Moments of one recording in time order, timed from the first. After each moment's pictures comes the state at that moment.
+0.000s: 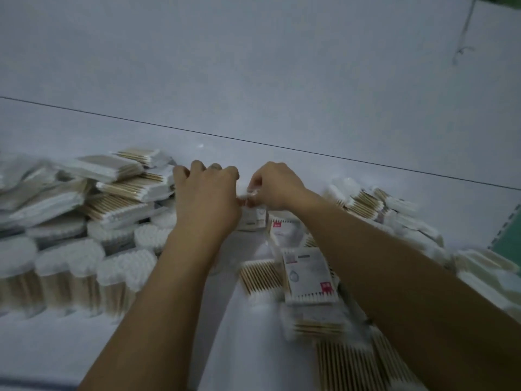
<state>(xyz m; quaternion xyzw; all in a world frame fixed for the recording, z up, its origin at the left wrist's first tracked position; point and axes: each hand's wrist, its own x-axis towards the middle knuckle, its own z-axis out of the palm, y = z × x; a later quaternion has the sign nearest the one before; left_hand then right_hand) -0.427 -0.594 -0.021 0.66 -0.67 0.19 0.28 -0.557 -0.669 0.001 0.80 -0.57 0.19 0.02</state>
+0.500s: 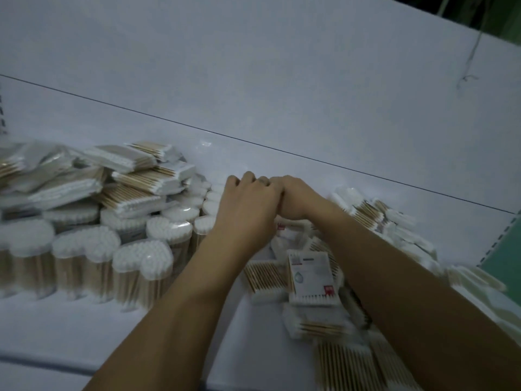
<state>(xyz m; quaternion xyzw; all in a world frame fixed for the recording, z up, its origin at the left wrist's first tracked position) -0.450 -0.579 -0.022 0.57 -0.75 0.18 0.29 -0.566 -0.657 0.004 0.82 -0.57 0.04 0.07</state>
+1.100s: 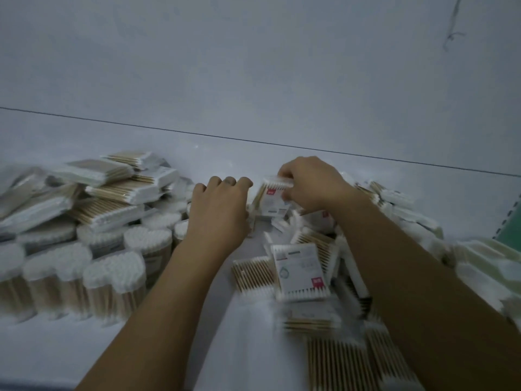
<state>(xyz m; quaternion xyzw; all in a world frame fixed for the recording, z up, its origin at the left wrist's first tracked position) -0.449 -0.597 -0.037 0.61 -0.72 0.15 0.28 -0.610 -0.625 0.029 0.79 -0.59 0.13 0.10</state>
